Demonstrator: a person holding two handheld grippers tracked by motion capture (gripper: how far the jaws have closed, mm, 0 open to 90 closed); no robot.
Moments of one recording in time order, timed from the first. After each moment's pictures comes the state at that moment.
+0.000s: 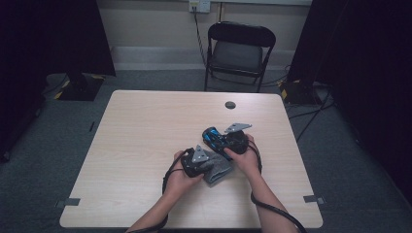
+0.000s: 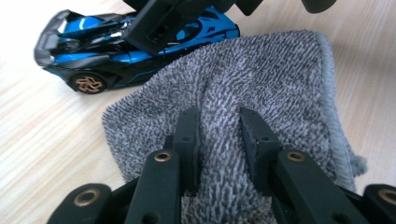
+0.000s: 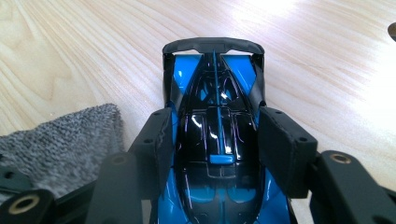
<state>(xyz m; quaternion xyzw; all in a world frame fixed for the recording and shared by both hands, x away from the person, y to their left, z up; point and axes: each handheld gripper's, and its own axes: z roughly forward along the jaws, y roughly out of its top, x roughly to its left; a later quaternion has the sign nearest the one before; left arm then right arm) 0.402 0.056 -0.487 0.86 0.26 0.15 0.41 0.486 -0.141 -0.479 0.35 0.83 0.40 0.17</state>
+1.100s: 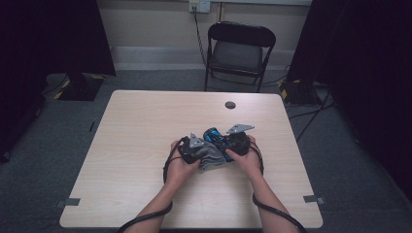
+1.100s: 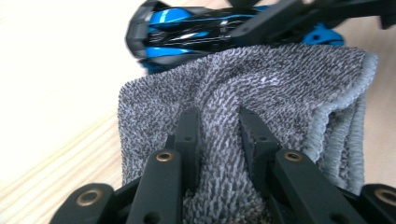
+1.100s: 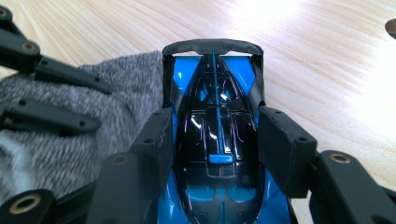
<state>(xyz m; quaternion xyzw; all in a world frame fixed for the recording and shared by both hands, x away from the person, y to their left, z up) 0.444 0.070 -0.488 0.84 0.33 0.18 0.39 0.482 -0.146 -0.481 0.35 0.83 0.40 0.16</state>
